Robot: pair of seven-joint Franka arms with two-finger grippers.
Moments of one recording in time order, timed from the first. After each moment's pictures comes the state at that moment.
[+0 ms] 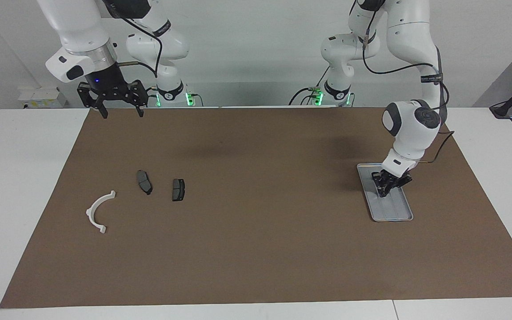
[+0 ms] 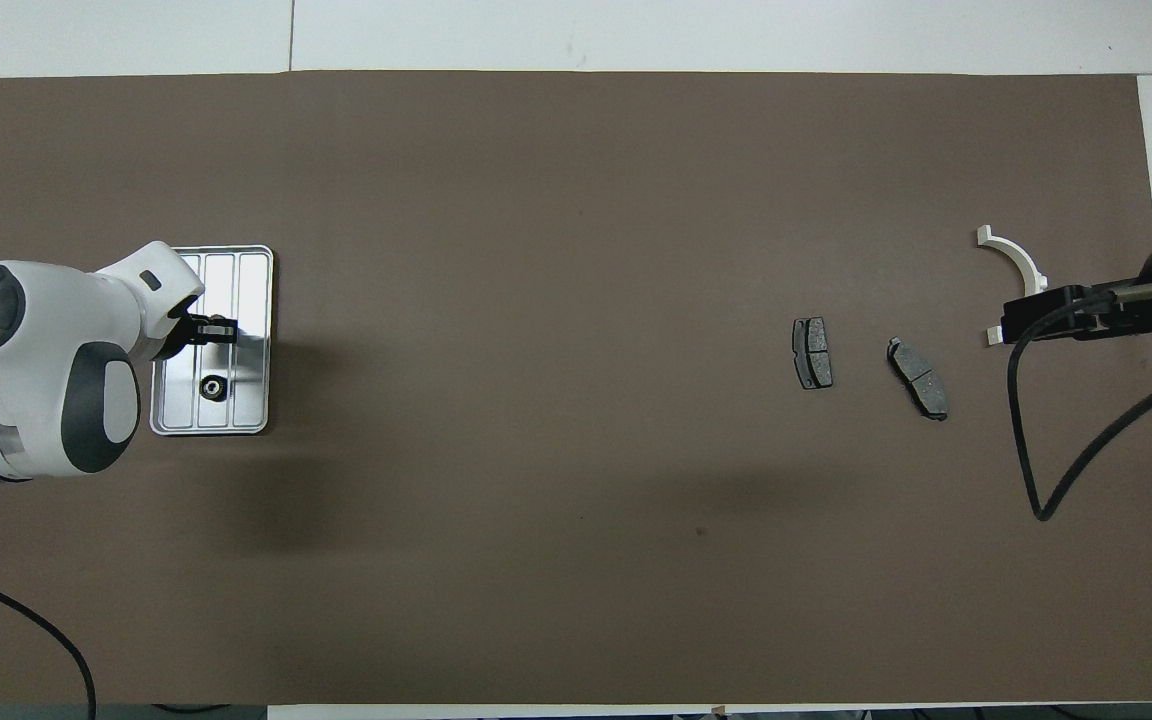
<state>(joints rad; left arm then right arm) 0.07 0.22 -0.08 -2.17 0.02 2.52 0.11 0.00 -0.08 0.06 -1.65 -0.01 1.58 0.02</state>
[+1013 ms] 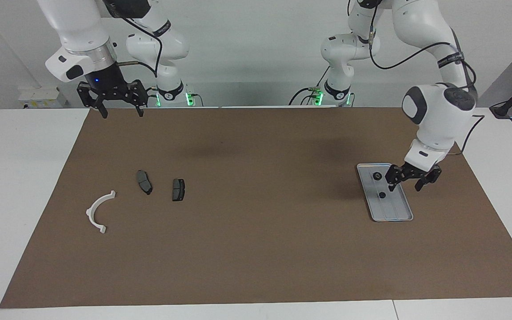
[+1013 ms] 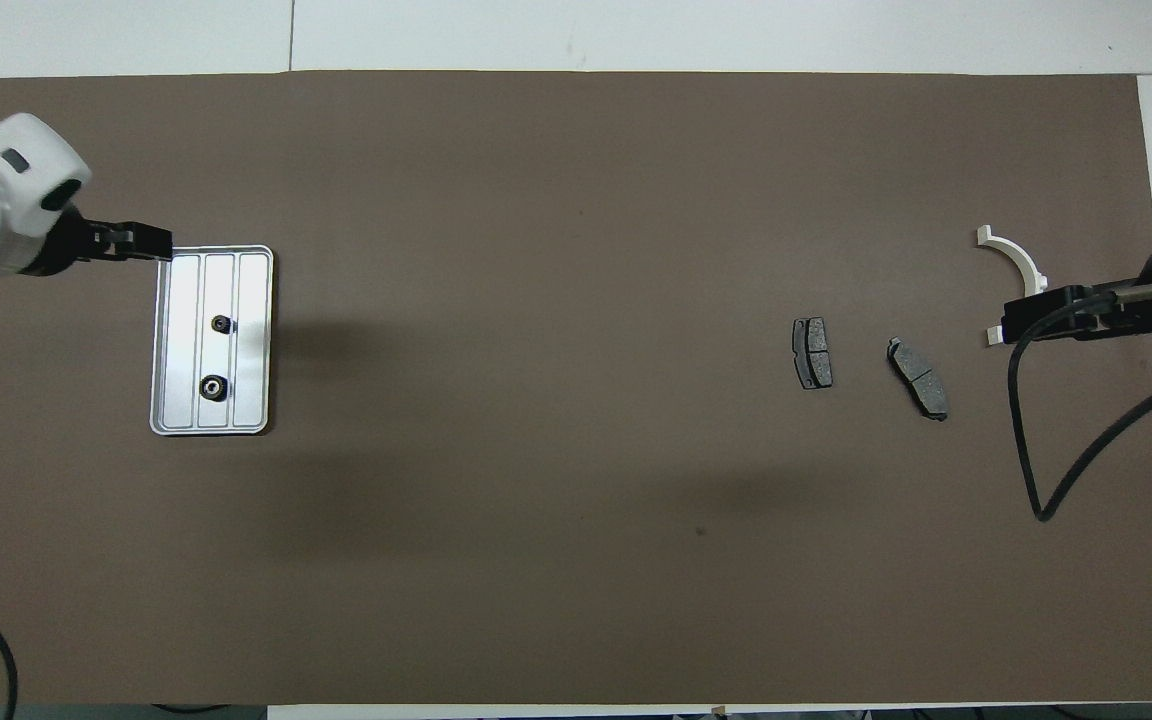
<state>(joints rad) 0.07 0.15 -0.07 -1.67 0.02 1.97 0.06 0.00 -0.08 0.06 -1.65 -0.01 1.58 0.02</state>
